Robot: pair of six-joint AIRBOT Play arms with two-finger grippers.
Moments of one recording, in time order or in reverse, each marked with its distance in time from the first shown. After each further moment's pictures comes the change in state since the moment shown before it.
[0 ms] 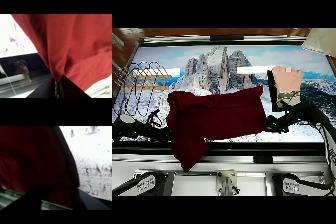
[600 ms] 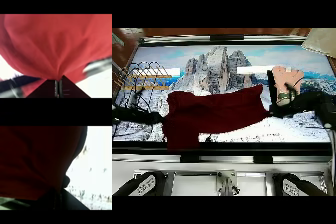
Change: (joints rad) left arm 0.000 0.178 0.342 -0.023 -0.093 0.037; right arm 0.063 0.235 0.177 -0.013 0.025 -0.059
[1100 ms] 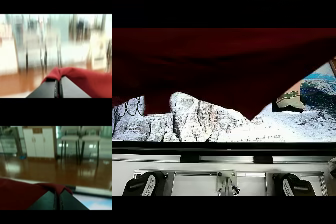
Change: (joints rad) left arm 0.000 0.559 0.784 -0.007 0.364 -0.177; right arm 0.002 0.658 0.529 -0.024 0.266 0.057
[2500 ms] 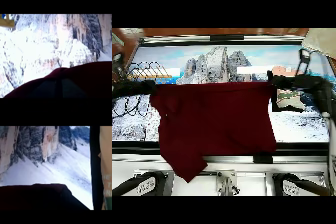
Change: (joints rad) left arm -0.161 -0.737 -0.588 0.134 0.175 0.002; right arm 0.094 -0.820 -0.362 -0.085 0.270 0.070
